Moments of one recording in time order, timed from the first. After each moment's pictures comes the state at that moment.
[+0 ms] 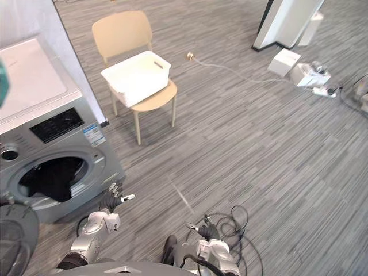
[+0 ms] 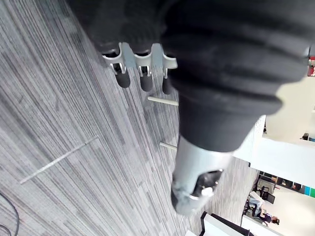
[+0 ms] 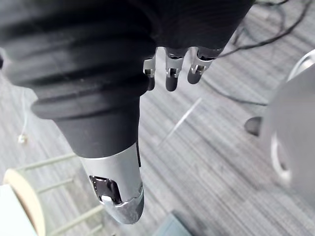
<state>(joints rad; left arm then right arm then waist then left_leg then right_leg) 0.00 0.03 -0.20 0.65 -0.37 -0.13 0.07 0.05 -0.14 0.16 0.84 0.39 -0.11 0.00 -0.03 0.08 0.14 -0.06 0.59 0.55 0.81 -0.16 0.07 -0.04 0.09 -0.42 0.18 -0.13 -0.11</state>
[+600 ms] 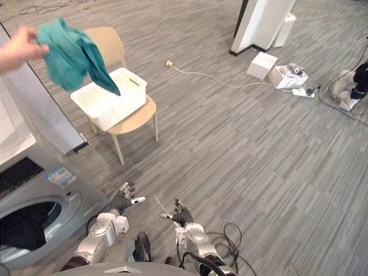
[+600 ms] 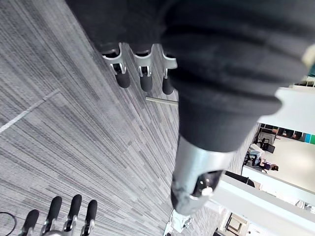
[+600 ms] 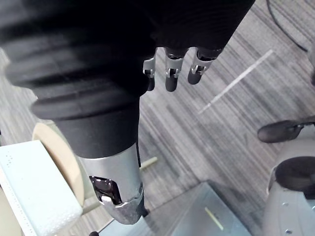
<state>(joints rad) 0.02 0.03 -0.33 0.57 -0.35 -0.11 0.06 -0.08 -0.06 0.29 0.89 0.35 -0.08 0.02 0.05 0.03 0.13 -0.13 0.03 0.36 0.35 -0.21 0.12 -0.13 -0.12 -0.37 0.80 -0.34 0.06</state>
